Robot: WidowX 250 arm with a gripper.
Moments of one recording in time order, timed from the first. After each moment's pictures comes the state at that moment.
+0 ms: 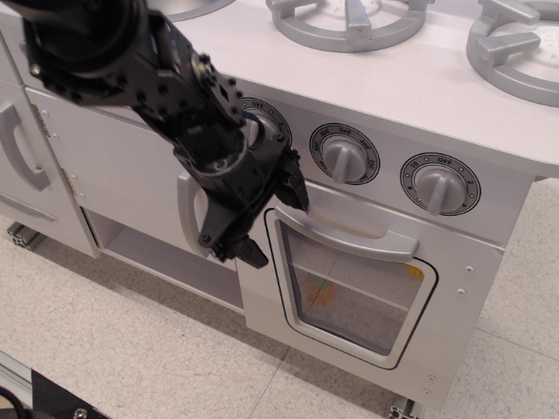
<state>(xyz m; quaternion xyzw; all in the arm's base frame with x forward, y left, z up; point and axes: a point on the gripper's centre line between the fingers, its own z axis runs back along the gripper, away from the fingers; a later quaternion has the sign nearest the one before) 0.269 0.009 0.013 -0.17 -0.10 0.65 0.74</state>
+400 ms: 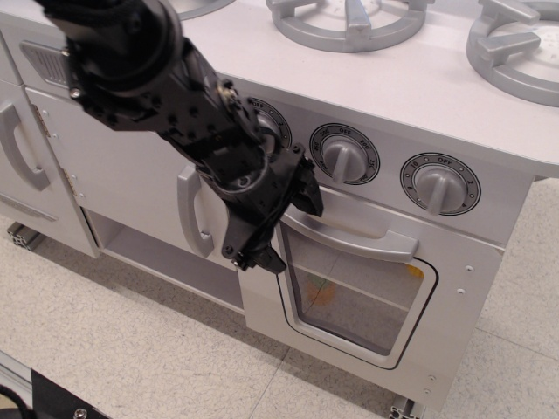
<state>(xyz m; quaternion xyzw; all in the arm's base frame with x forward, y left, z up) 0.279 0.000 -0.002 -0.17 -0.11 0.65 0.73</state>
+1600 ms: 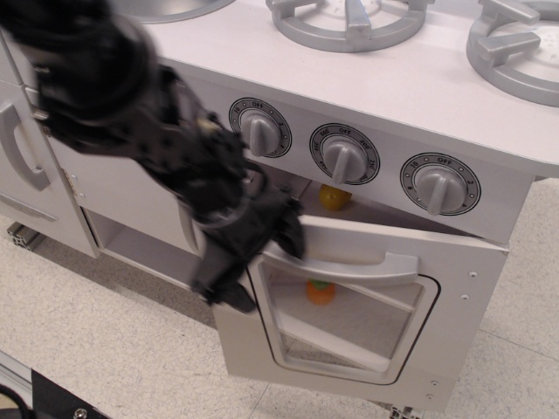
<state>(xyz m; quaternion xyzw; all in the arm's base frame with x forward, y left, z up) 0.234 0.011 0.004 -0.13 -0.09 0.61 0.77</state>
